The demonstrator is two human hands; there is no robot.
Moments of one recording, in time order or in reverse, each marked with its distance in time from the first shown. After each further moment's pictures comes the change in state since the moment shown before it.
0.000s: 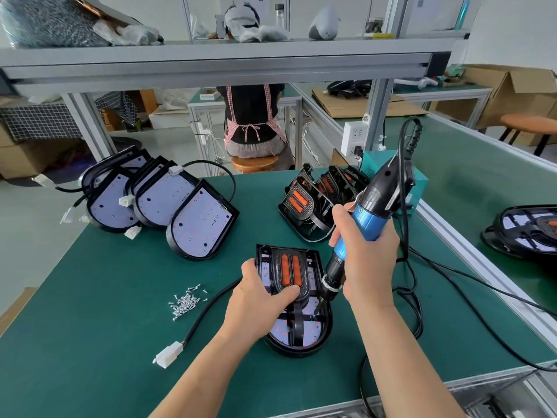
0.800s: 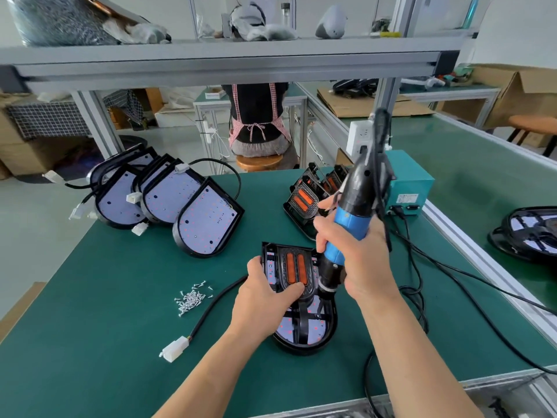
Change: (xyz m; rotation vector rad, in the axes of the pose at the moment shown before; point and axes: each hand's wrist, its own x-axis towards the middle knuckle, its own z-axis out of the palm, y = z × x) left_hand -0.002 0.002 0.004 -0.019 0.039 -0.003; right_hand 0.000 -0.004 0.000 0.026 -0.385 0.045
